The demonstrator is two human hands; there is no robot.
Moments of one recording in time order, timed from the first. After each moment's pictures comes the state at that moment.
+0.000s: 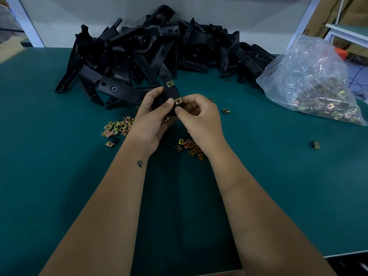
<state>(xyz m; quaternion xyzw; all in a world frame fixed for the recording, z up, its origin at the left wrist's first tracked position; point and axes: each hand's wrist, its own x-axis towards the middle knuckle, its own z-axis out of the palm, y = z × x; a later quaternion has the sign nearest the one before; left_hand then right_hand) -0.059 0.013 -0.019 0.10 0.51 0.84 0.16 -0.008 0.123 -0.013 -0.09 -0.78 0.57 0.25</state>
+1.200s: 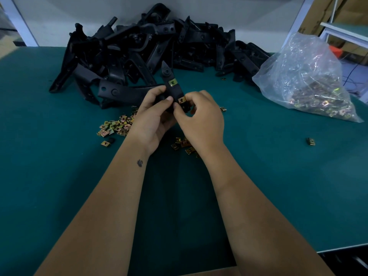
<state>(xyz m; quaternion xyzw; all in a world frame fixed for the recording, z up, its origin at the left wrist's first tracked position) -0.054 0.020 -0.015 0.10 0.48 0.86 0.17 -0.002 0.123 -0.015 -0.08 -0.86 0.32 0.38</state>
